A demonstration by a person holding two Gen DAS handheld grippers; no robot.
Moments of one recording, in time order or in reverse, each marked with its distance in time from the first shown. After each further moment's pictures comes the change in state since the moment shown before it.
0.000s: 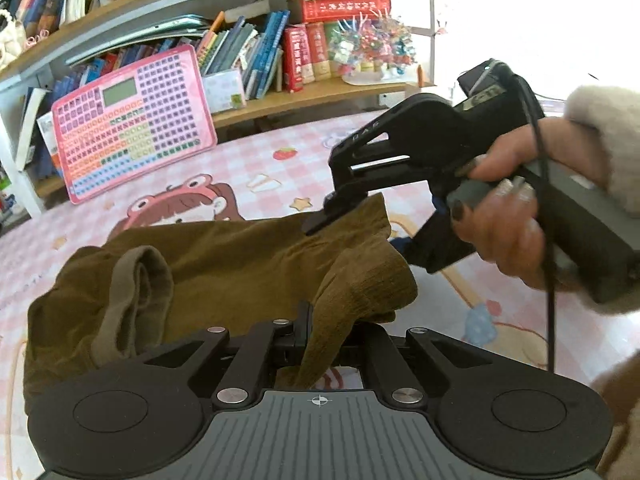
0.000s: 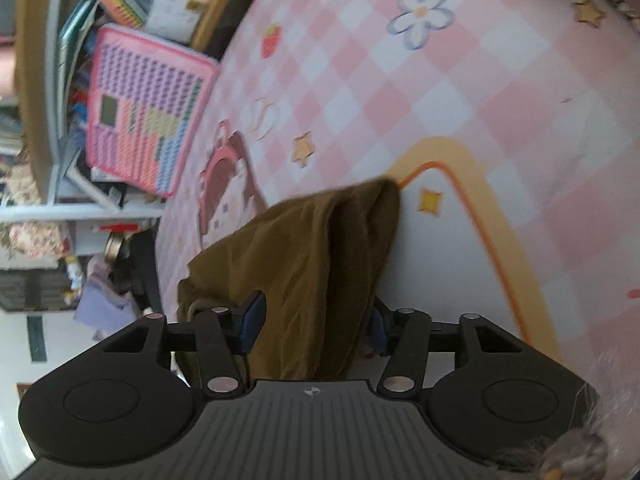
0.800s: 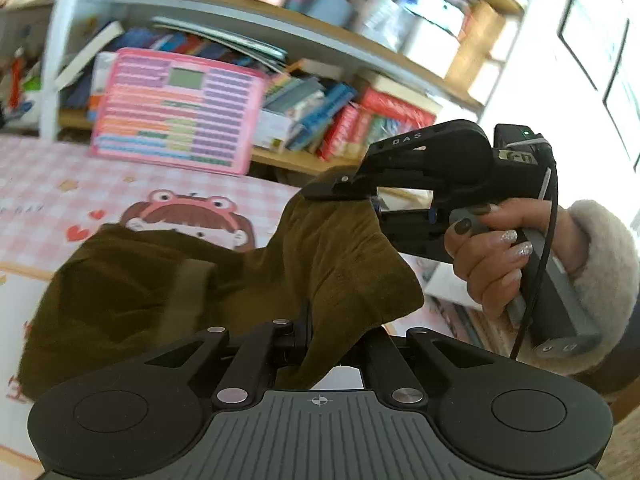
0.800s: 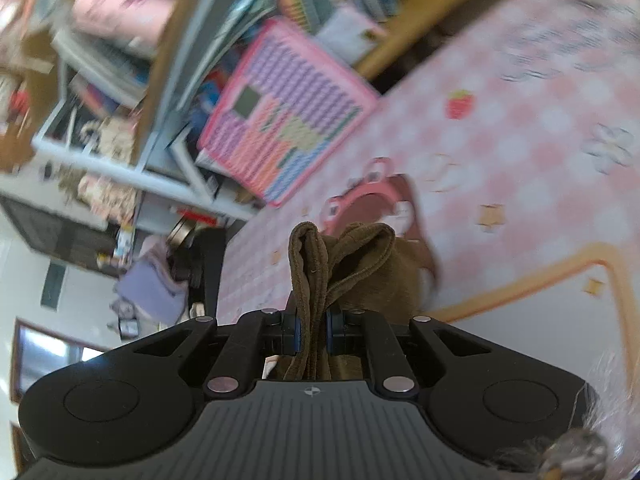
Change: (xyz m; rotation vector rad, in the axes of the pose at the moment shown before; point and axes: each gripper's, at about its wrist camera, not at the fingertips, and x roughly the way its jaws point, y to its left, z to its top) left arm -0.059 0.106 -0.010 -0.433 -0.192 -0.198; right arm -0.013 0.131 -0.027 -0.317 -0.112 0.153
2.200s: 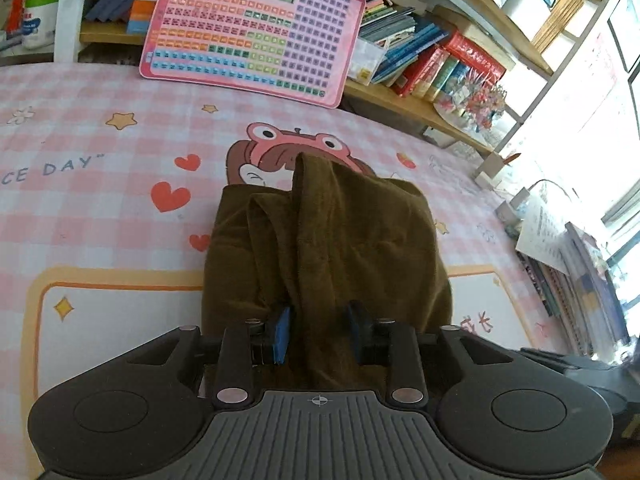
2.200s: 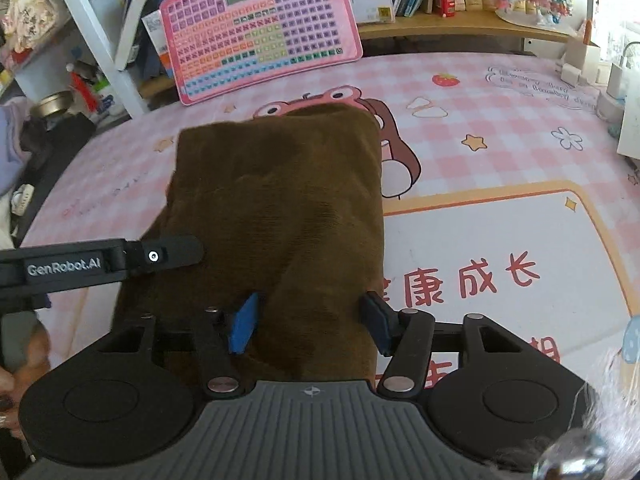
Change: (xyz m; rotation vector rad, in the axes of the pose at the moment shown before) left arm 0.054 0.182 0.046 -0.004 0.241 -0.079; right arm 0.108 0.044 -0.179 -0.400 -0.121 -0.610
